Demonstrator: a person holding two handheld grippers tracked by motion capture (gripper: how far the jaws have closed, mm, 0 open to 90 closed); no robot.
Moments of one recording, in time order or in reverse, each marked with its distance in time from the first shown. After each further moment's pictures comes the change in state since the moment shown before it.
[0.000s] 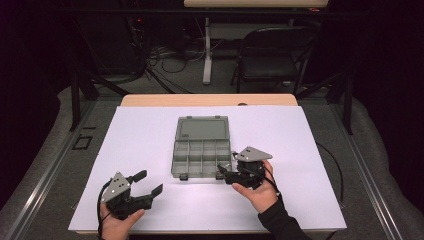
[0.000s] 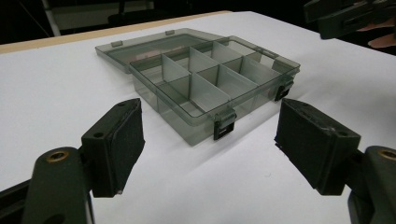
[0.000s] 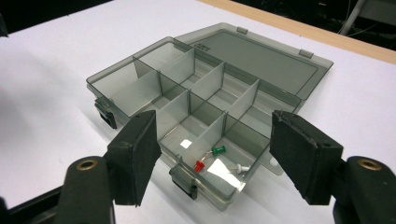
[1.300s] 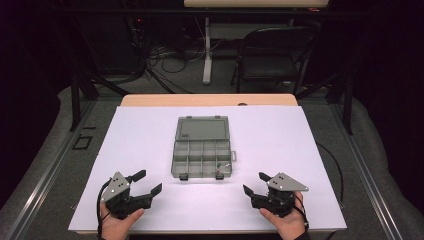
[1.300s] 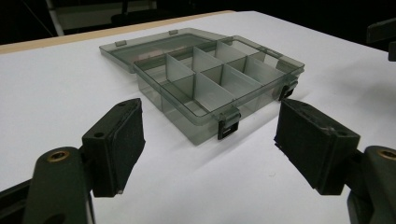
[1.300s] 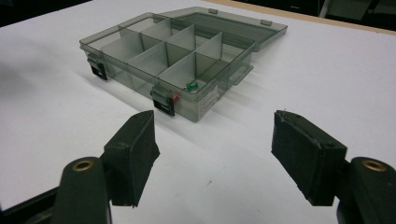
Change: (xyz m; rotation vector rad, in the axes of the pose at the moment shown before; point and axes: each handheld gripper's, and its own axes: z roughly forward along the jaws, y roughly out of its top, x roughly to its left) left arm 0.002 0.000 0.000 0.001 0.011 -0.002; right arm -0.013 -0.070 -0.064 -0.060 -0.061 0.061
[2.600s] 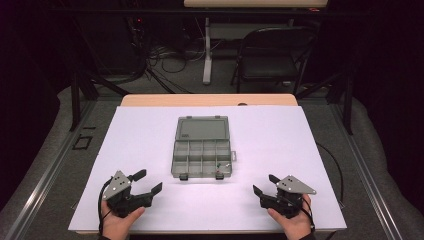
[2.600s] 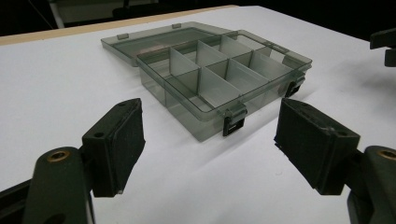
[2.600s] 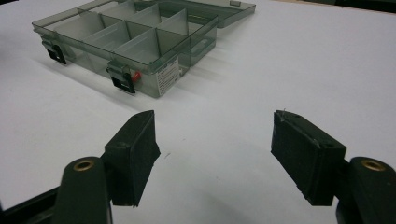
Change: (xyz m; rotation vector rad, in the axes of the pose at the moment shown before) left arm 0.004 -0.002 0.005 0.018 0.007 -0.012; right arm -0.022 -0.024 -0.001 0.008 -0.068 0.034
